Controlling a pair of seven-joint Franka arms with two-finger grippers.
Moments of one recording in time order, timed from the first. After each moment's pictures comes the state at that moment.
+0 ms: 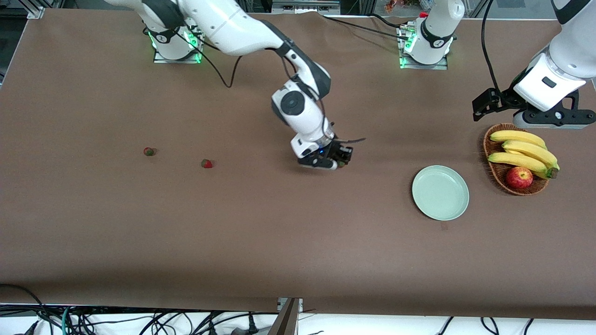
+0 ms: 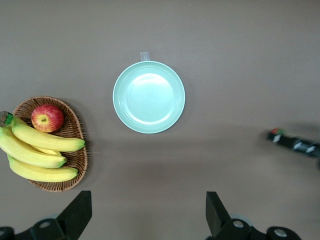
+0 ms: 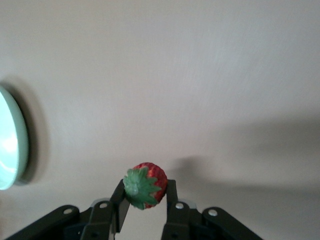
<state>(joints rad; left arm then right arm) 0.01 -0.04 -0.12 -1.71 0.01 1.64 -0.11 0.91 1.00 0.04 -1.27 0.32 2.75 0.96</state>
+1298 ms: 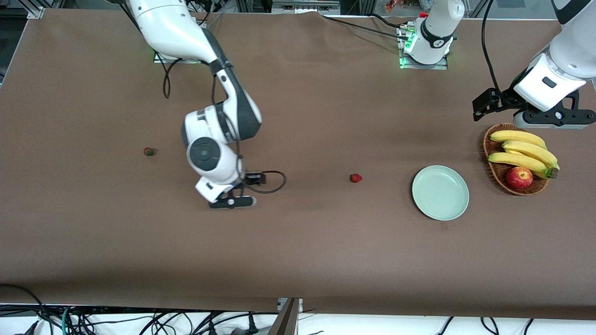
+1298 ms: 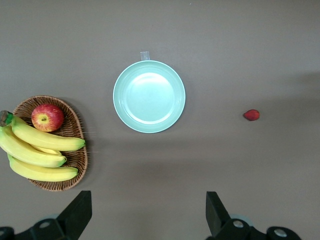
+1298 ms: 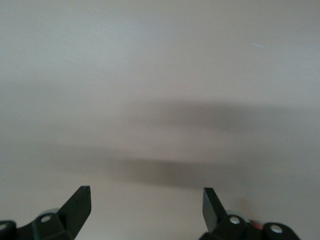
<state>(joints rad) 0.01 -0.04 -0.12 -1.71 0.01 1.64 -0.11 0.73 0.72 -0.36 -1.47 0.32 2.06 0.15</state>
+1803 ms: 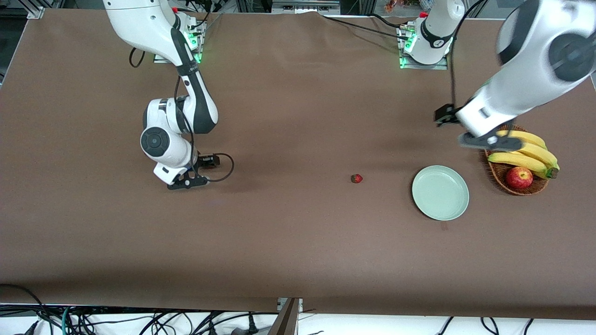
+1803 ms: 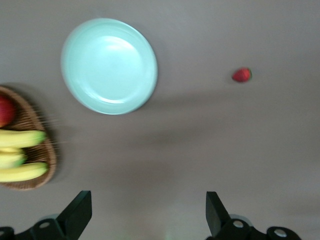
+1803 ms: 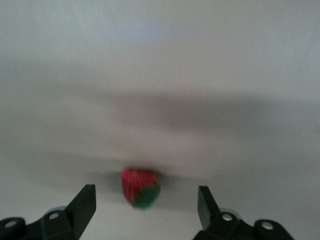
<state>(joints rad) -0.05 0.15 -0.21 -1.74 0.01 1.65 -0.12 0.74 0.52 -0.43 -2.03 0.34 2.32 -0.07</state>
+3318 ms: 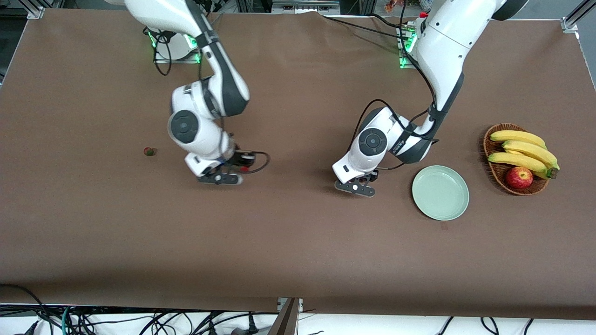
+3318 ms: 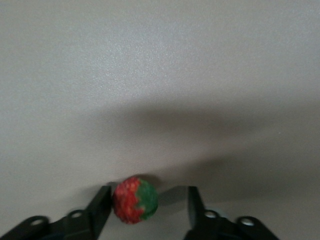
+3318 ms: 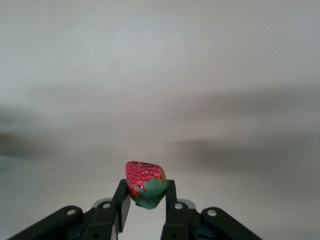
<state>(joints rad) -0.31 0.70 -0.24 -1.75 0.21 2.38 -0.41 0.80 0.56 -0.27 -1.69 0.46 2.20 0.46</state>
